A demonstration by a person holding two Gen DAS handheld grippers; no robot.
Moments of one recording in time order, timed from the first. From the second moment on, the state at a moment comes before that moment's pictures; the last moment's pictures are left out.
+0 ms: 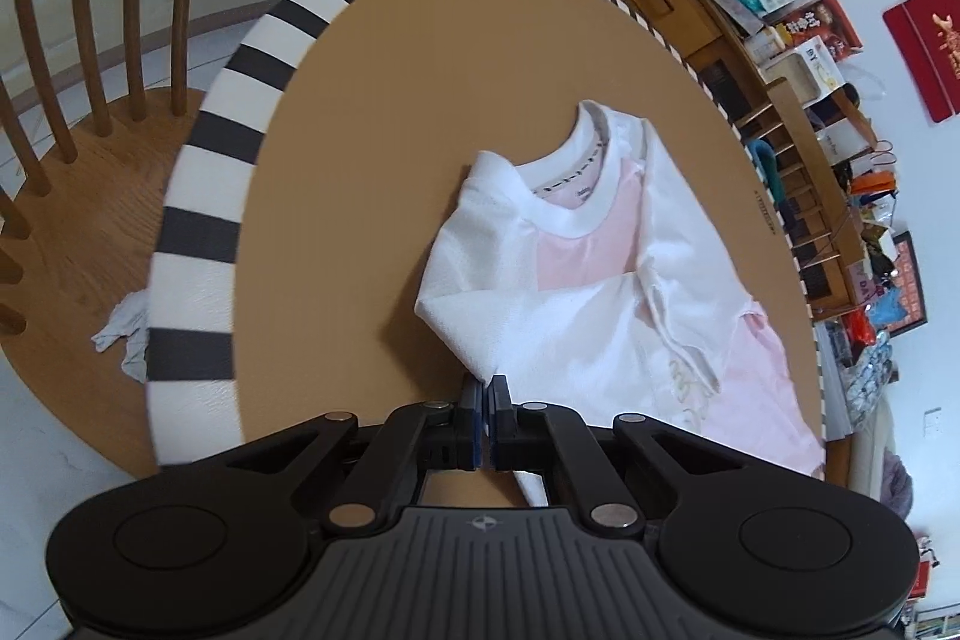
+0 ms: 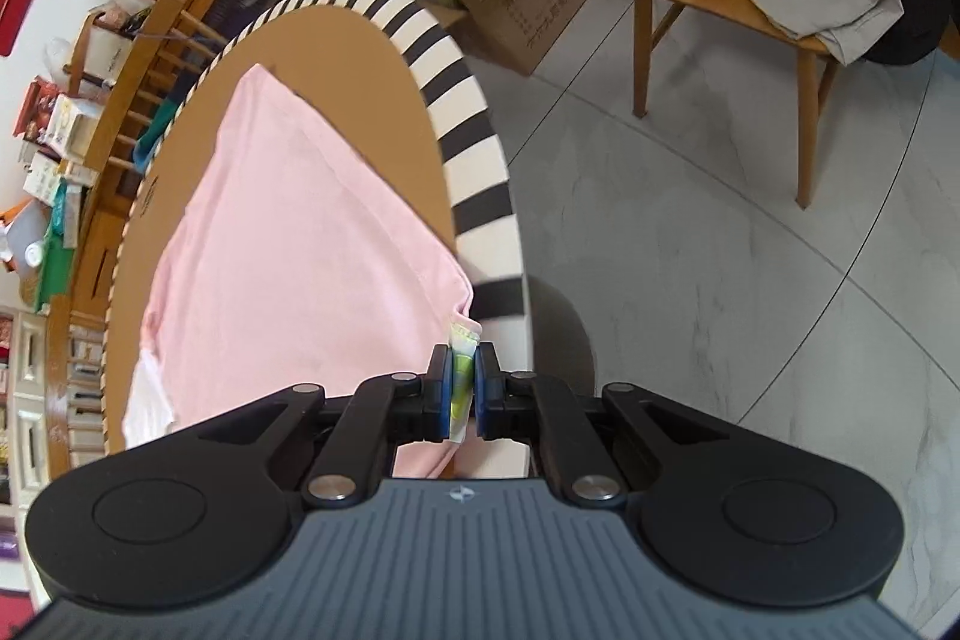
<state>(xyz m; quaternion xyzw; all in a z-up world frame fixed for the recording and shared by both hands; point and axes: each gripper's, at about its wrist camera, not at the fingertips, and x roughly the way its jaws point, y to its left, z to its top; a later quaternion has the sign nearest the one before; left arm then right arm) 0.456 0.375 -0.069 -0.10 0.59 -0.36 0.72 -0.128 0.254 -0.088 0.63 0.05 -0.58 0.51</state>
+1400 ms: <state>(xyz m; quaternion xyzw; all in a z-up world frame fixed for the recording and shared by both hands) 0.532 0.082 -0.055 -0.04 0.53 -0.42 0.73 -0.050 -0.085 -0.046 0.49 0.14 -0.52 0.68</state>
